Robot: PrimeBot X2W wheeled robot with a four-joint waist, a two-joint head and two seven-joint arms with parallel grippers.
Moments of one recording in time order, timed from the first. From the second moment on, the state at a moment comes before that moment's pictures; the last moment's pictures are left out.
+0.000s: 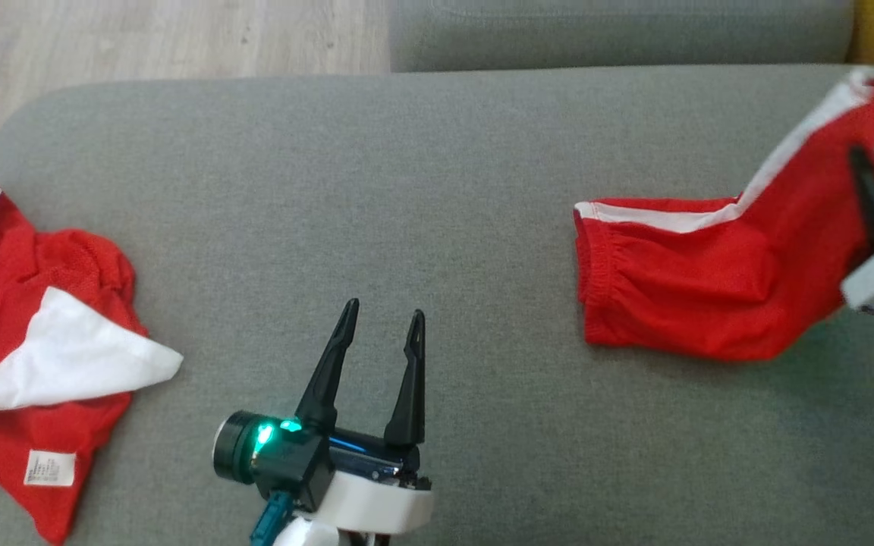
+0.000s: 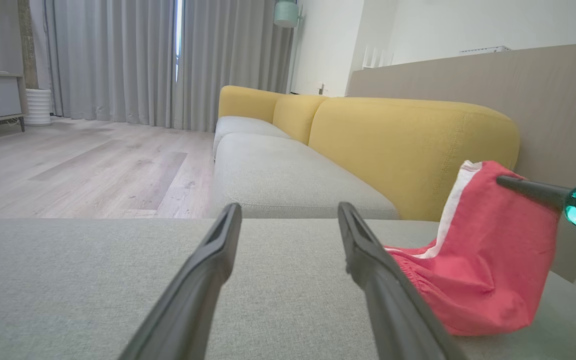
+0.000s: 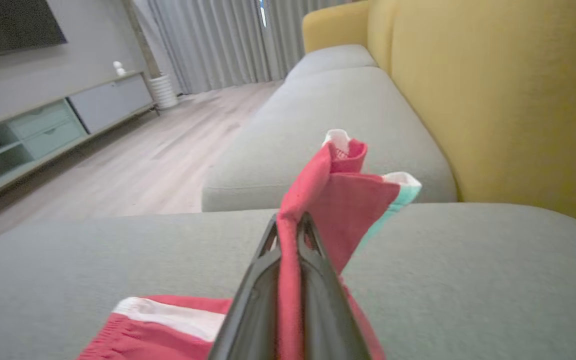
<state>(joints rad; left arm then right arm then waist) -0.09 0.06 -0.55 0.04 -0.27 0.16 -0.26 -0.60 -0.66 0.65 0.67 0.99 0.12 -0.20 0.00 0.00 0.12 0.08</state>
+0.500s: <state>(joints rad) -0.07 0.06 -0.55 0.04 -0.29 0.16 -0.26 -0.46 -0.38 0.69 0.48 0.90 0.12 -0.13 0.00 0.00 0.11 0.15</state>
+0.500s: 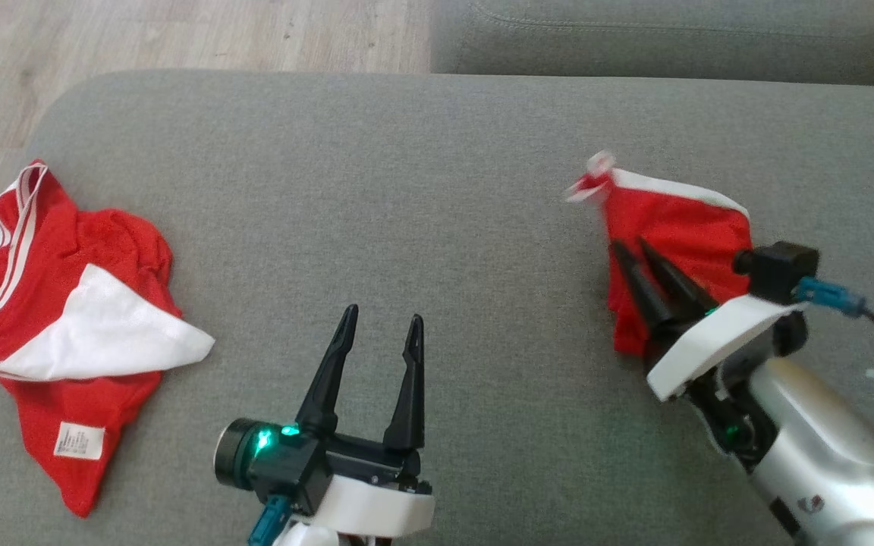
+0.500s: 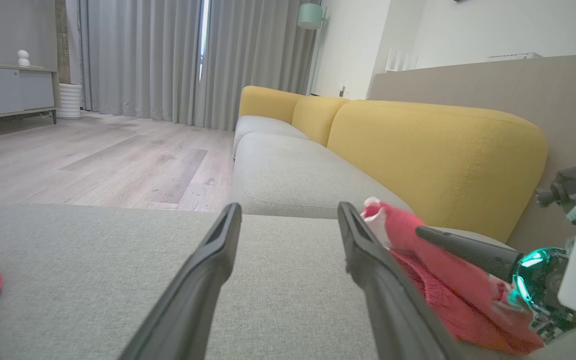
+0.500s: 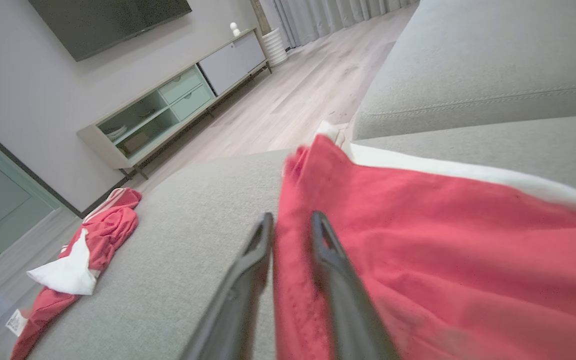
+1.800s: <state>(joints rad) 0.23 0.06 -0.31 0.05 -0.21 0.15 -0.26 0.17 -0.25 0.18 0.19 0.31 0.12 -0.25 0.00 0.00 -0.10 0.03</state>
